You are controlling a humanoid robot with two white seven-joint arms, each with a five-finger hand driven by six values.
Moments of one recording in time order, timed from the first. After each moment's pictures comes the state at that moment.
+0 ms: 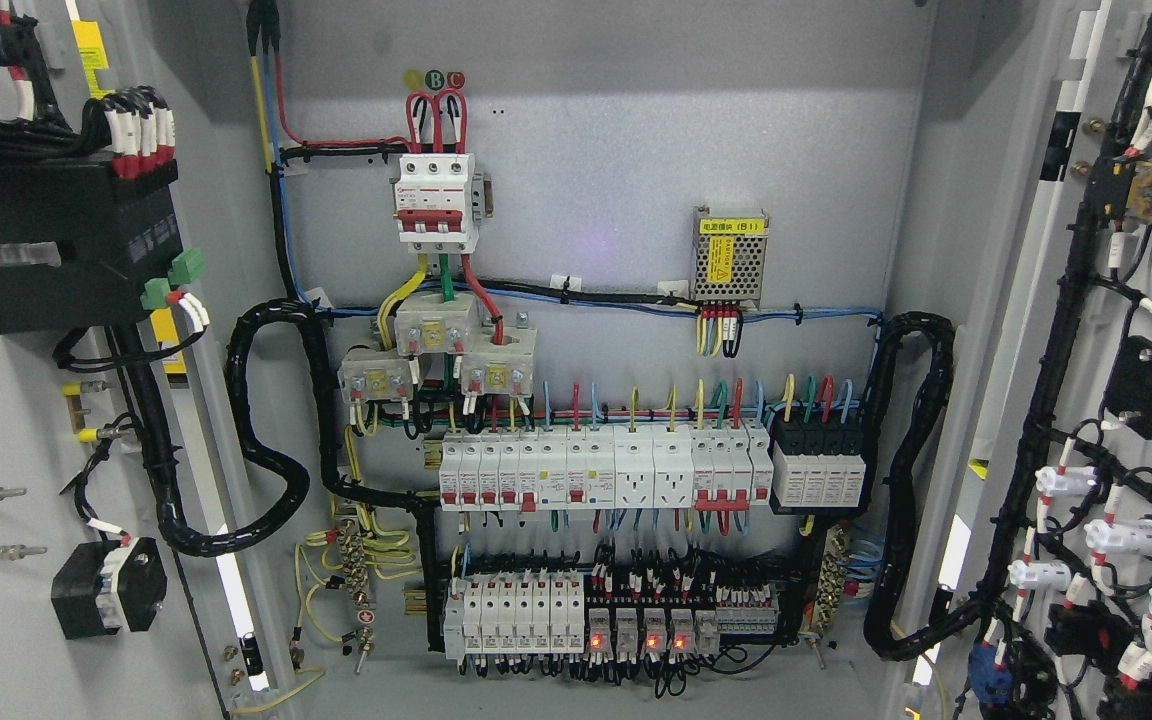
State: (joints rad) left arm 0.06 0.00 -0.13 -0.04 0.34 -0.11 -0.11; right arm -0.54 0.14 0.79 -1.53 -0.44 0.25 0.59
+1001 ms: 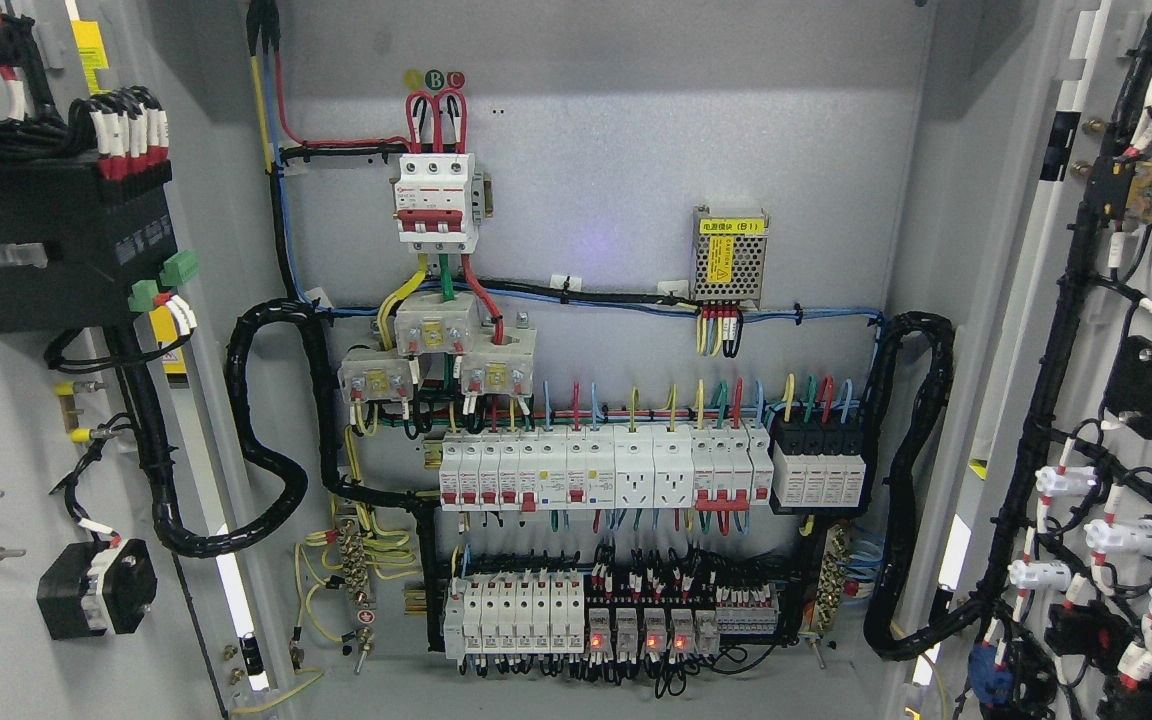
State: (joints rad) left arm 0.06 0.00 -0.13 -0.04 0.34 -0.11 -0.11; right arm -0.65 0.15 0.91 -1.53 -0.46 0.26 0.51
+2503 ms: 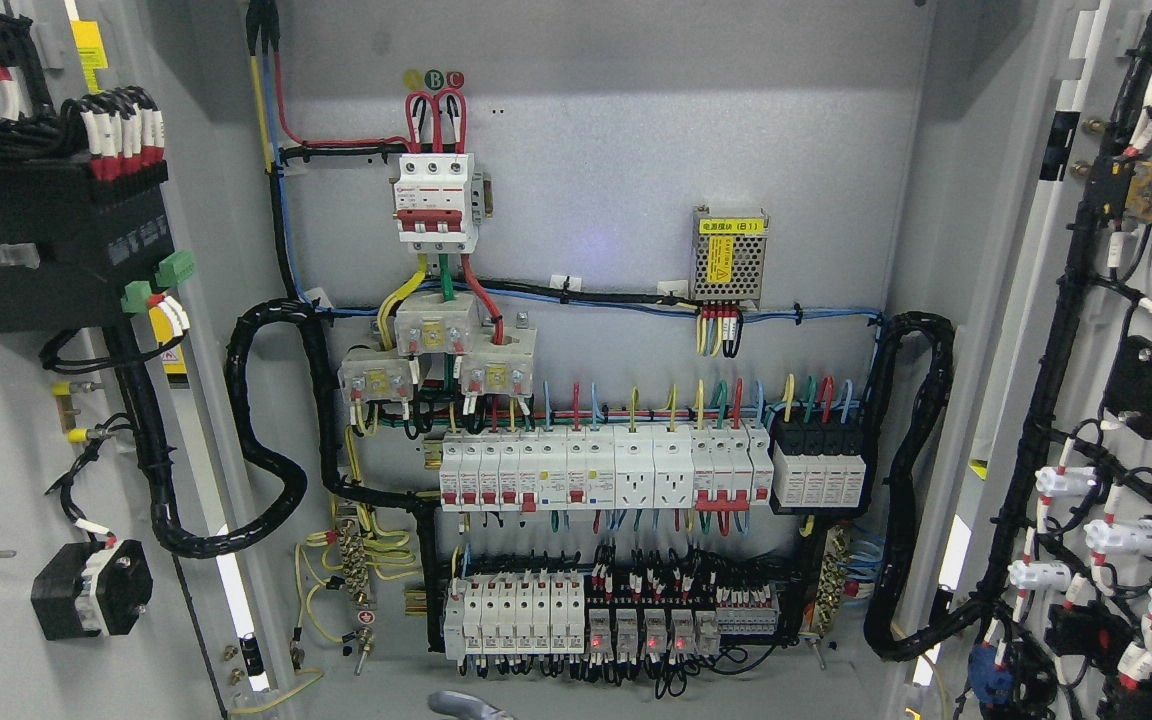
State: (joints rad) left arm 0.14 0.00 -0.13 -0.25 0.34 -0.11 -0.13; right arm -0.10 -0.07 0.45 -1.80 -0.36 0.03 0.39
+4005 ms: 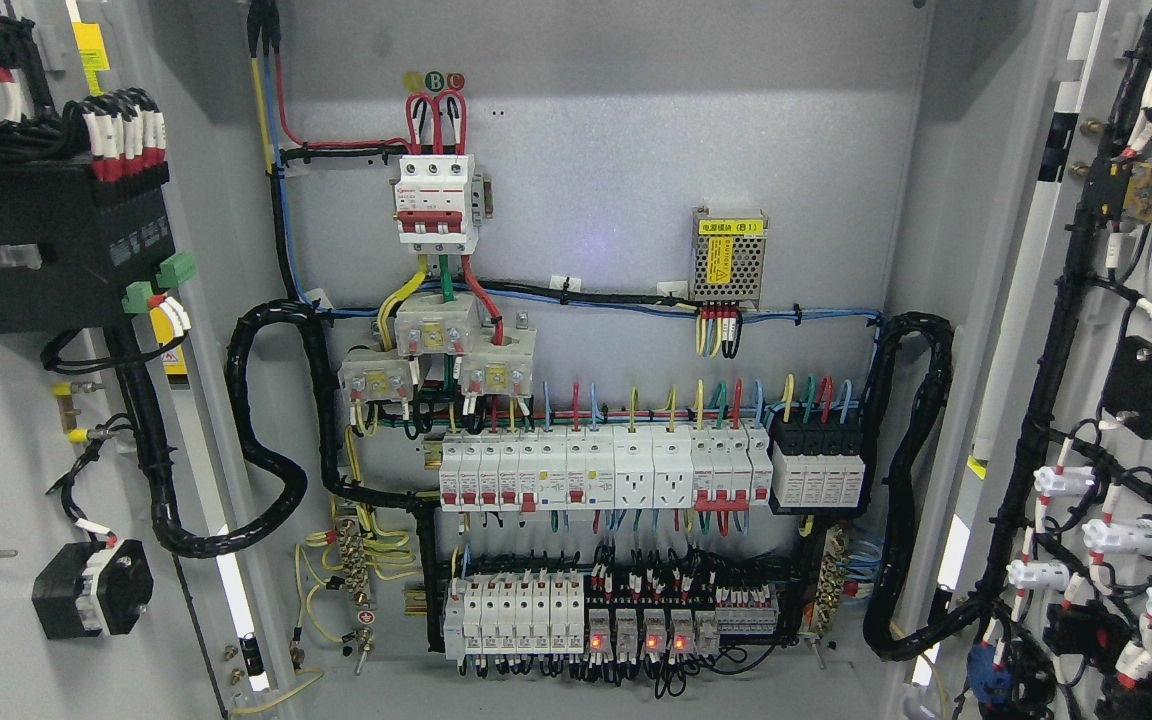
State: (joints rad) left arm 0.43 0.19 -0.17 -1.79 0.34 -0.47 -0.47; right arm 0.34 -0.25 -0.07 -2.07 -0.46 -0.45 0.39
